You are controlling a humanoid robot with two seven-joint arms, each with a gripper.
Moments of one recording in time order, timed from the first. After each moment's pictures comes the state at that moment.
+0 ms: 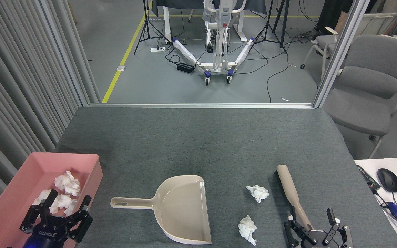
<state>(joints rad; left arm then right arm) 0.18 0.38 0.03 -1.63 -1.13 -0.19 0.25 0.25 -0.05 0.01 -1.70 1.49 0.11 -0.16</state>
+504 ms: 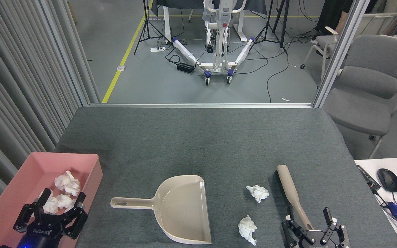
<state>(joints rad) 0.18 0.38 0.05 -1.64 -1.13 -0.16 0.23 0.24 -0.05 0.01 -1.70 1.46 0.09 -0.16</state>
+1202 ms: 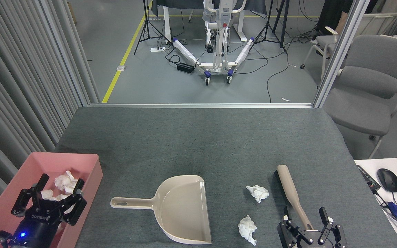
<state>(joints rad) 0.11 0.41 0.04 -1.64 -1.14 -0.15 0.23 0.24 -0.05 0.01 -1.70 1.41 0.04 -0.16</state>
